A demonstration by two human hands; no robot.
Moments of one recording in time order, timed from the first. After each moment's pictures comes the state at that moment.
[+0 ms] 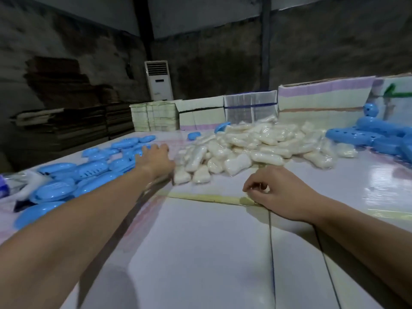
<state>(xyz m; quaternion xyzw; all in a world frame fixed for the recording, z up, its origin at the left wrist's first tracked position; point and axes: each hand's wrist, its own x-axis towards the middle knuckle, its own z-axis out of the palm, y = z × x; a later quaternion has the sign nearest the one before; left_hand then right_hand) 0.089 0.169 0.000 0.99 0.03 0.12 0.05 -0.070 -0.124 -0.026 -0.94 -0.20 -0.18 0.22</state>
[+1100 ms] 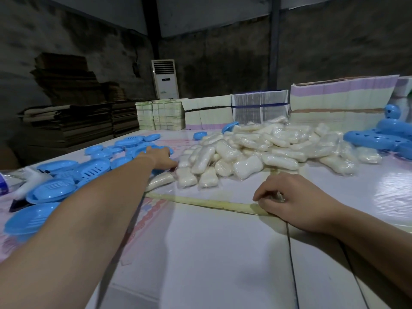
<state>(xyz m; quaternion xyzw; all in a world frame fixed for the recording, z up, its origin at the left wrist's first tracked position) 0.170 0.200 -0.006 1.00 0.02 0.00 0.00 -0.060 -0.125 -0.029 -0.94 -0.22 -0.15 0.22</state>
